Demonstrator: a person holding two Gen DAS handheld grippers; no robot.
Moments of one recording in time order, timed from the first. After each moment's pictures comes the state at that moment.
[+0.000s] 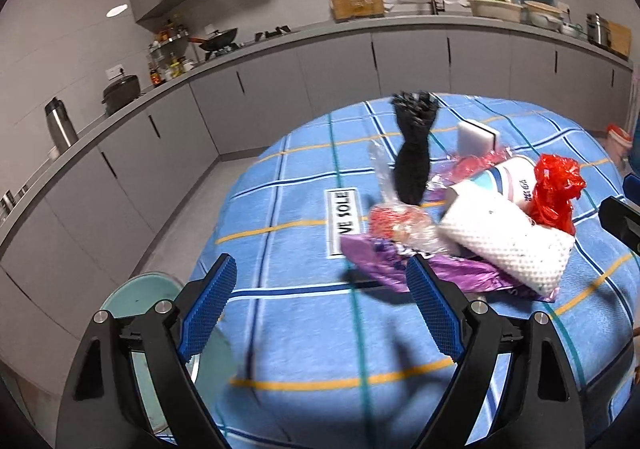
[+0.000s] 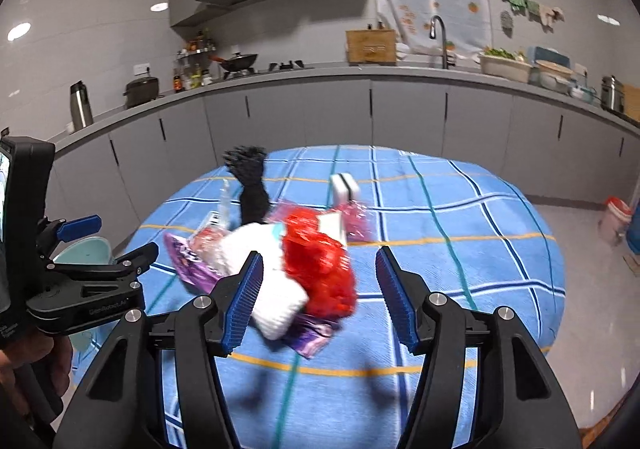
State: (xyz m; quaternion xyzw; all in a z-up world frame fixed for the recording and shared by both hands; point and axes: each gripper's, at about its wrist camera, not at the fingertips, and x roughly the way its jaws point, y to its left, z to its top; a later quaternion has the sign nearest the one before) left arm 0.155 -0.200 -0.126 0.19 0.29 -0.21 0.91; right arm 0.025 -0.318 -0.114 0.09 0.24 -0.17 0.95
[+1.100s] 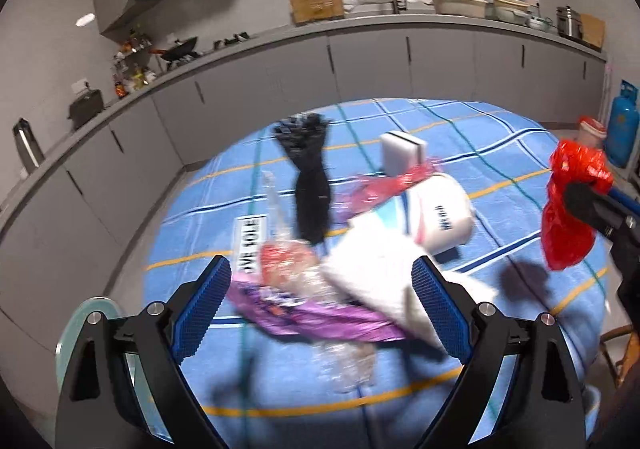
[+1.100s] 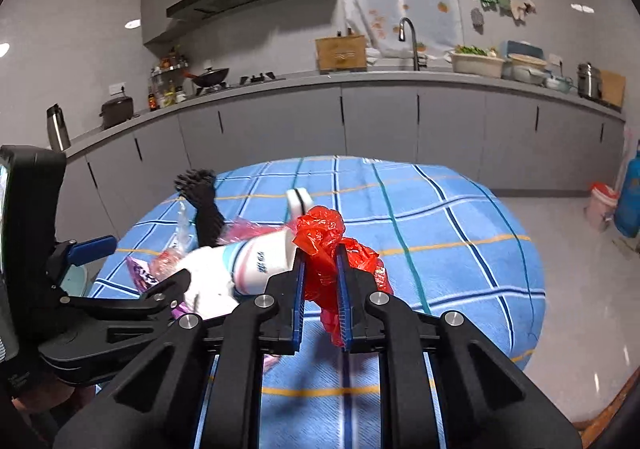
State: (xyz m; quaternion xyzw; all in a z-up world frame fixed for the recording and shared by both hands) left arm 0.133 -0.276 -0.126 0.19 0.29 -0.27 0.90; right arm 0.011 -0.357 -0.113 0.11 0.22 -0.21 0.95
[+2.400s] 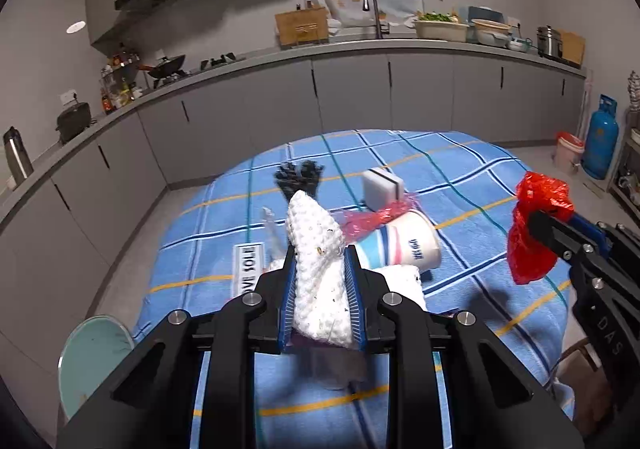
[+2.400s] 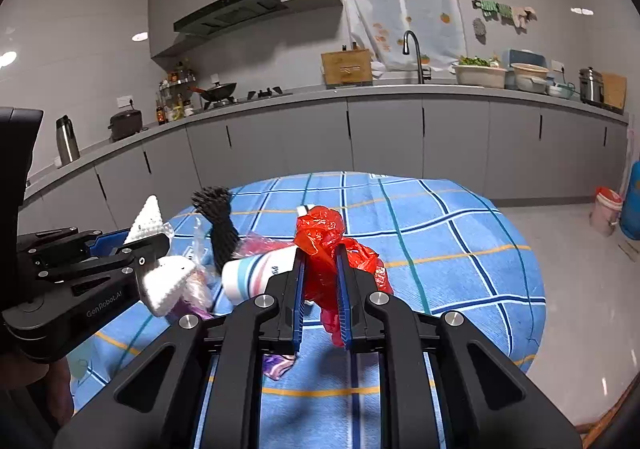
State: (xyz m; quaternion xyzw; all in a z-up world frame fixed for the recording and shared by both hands) left arm 0.117 -0.251 -0.085 0.17 0.26 -0.30 0.90; right arm 0.002 -0.343 -0.097 0.11 0.19 -0.19 0.96
